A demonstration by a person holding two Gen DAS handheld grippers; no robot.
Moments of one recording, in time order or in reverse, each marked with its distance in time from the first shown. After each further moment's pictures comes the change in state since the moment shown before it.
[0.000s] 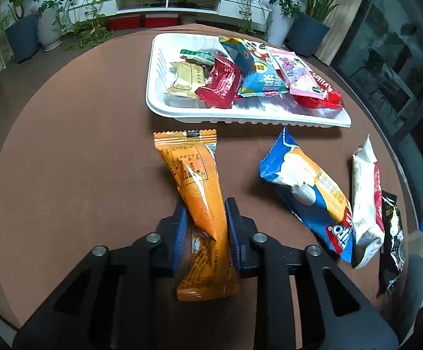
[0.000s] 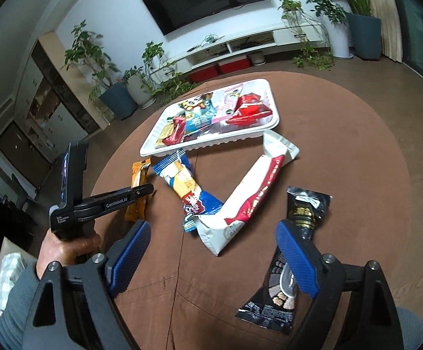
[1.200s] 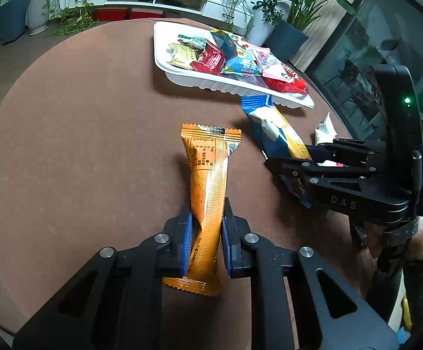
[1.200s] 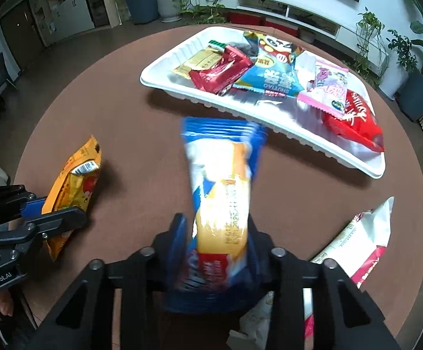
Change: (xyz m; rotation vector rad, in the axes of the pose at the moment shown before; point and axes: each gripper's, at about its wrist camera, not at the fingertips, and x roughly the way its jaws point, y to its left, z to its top) left arm -0.043 0.022 -0.066 -0.058 -0.010 -0.176; right arm 0.157 0.070 0.032 -0.419 0.314 -0.163
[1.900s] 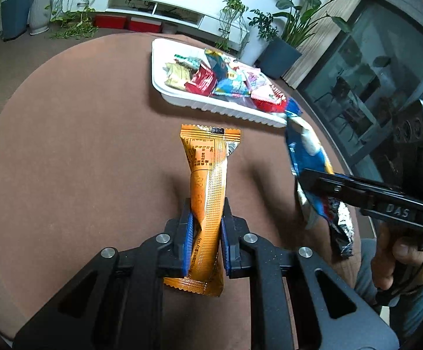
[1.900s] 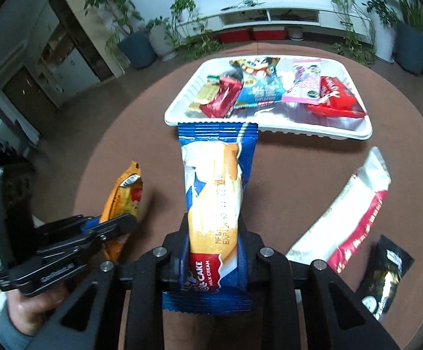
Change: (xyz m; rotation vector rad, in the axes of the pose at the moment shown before) left arm -0.024 -0.003 0.004 -0.038 -0.080 -0.060; right arm -0.066 -0.021 -0.034 0.271 -0.151 0.230
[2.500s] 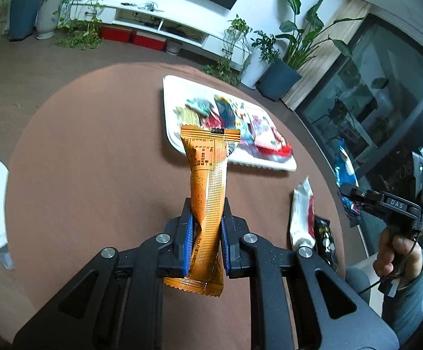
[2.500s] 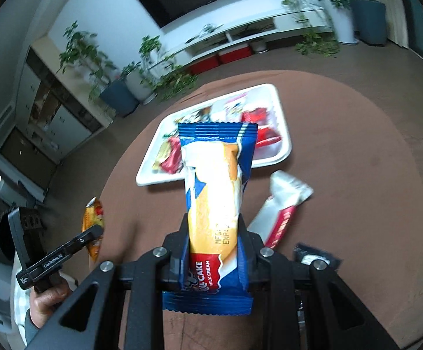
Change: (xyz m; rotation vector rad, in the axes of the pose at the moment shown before) left arm -0.037 0.021 0.048 -0.044 -0.093 -0.013; right arm -0.073 -0.088 0.016 0.232 -0.144 0.003
